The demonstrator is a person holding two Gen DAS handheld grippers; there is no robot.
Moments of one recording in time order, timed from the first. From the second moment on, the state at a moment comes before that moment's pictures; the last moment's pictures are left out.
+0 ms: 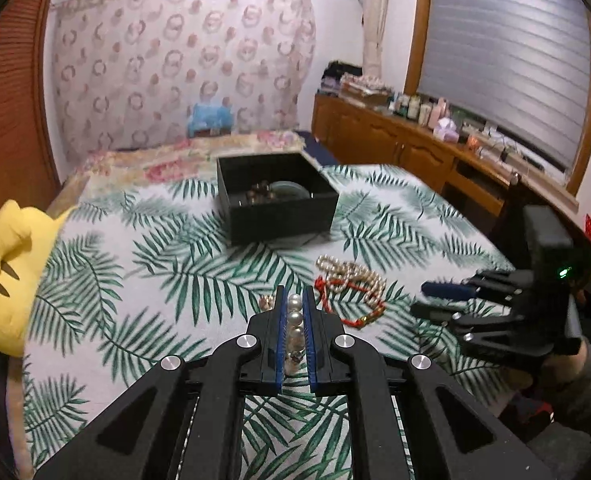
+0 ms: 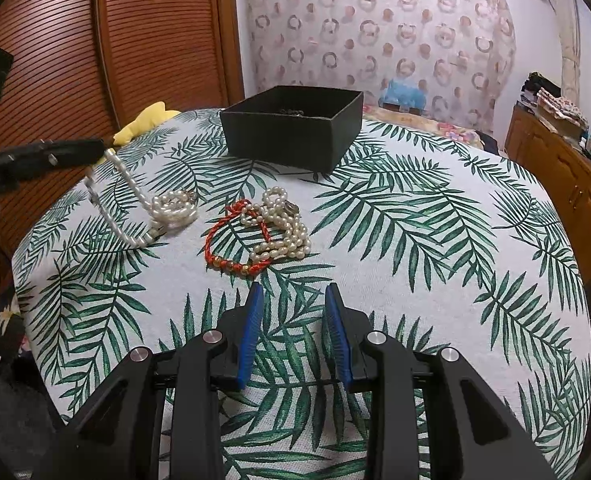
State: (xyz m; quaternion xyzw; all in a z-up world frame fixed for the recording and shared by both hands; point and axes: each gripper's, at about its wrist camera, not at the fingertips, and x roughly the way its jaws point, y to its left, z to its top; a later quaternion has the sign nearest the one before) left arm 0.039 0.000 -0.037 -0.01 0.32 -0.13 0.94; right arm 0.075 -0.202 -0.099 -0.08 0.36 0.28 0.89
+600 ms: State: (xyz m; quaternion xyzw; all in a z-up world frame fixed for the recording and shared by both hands) left arm 0.030 0.019 -0.052 -0.01 0.34 -0.11 0.93; right arm 0.105 -0.178 -0.086 -0.13 0.36 0.29 0.88
